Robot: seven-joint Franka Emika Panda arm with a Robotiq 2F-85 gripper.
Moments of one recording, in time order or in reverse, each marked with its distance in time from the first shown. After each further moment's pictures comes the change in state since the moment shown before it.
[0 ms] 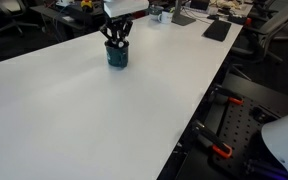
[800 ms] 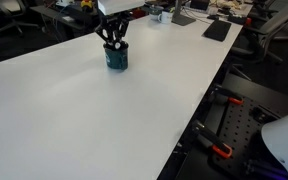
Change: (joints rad) arm 0.016 -0.004 0.023 0.027 0.007 -0.080 -0.020
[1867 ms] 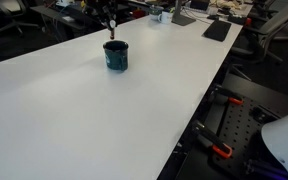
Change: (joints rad) arm 0.137 -0.051 -0.017 0.153 -0.276 -0.356 0.189
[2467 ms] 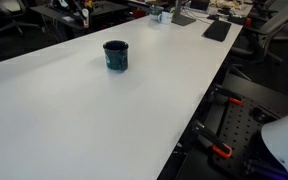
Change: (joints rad) arm 0.079 0.147 0.030 0.258 -0.192 -0.046 -0.048
